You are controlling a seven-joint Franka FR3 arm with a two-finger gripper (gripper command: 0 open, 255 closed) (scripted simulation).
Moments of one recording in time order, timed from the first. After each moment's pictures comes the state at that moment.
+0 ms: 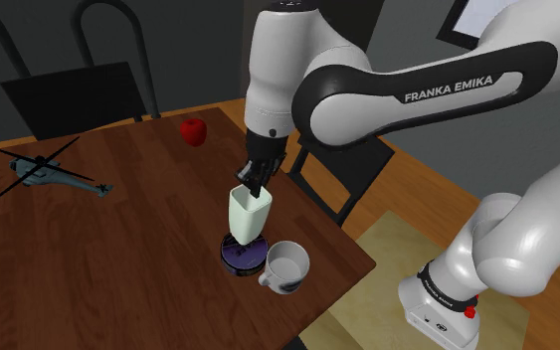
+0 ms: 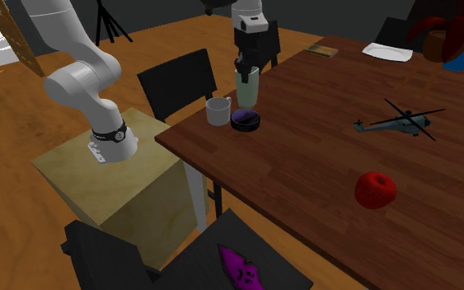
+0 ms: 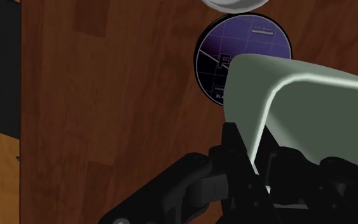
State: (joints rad) arm 0.23 -0.10 0.43 -2.07 0.04 2.01 0.49
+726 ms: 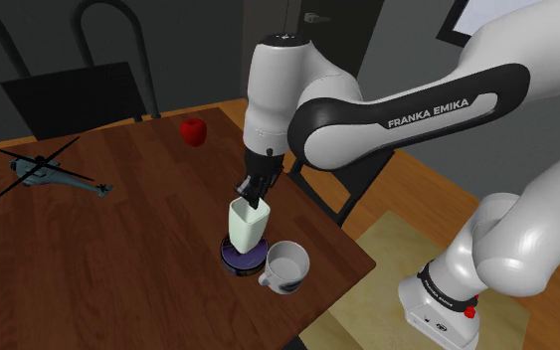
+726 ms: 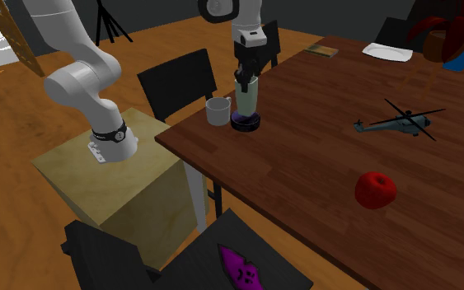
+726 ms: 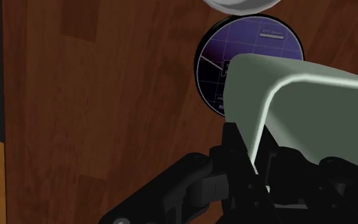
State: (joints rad) arm 0.23 -0.07 0.44 -2.13 0.03 2.10 0.50
